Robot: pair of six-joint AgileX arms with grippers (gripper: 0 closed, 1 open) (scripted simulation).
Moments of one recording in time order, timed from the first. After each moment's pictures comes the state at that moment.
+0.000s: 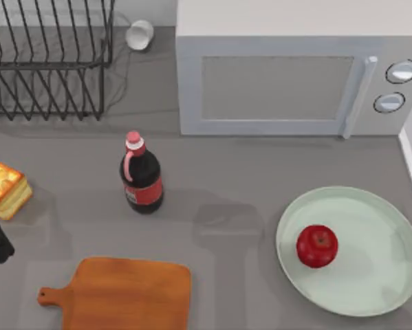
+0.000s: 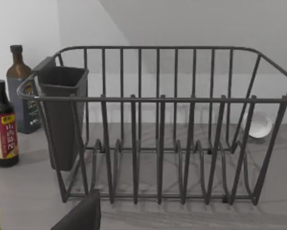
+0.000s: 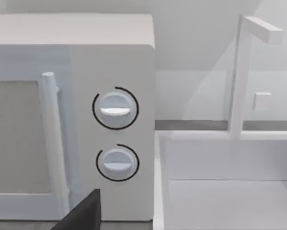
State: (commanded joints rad) left arm 0.00 0.00 0.00 0.00 0.00 0.00; right arm 0.00 0.00 0.00 0.00 0.00 0.00
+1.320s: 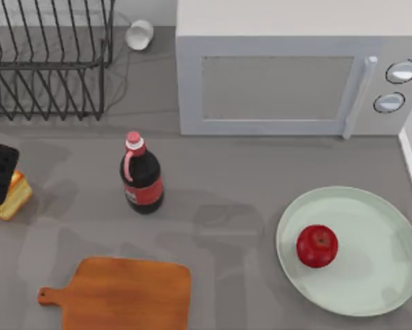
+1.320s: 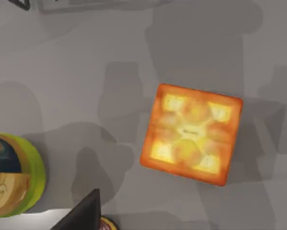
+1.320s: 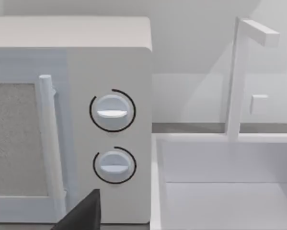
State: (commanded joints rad) left arm 0.02 1.17 0.85 -0.64 0.00 0.34; right arm 0.00 0.00 0.00 0.00 0.00 0.00
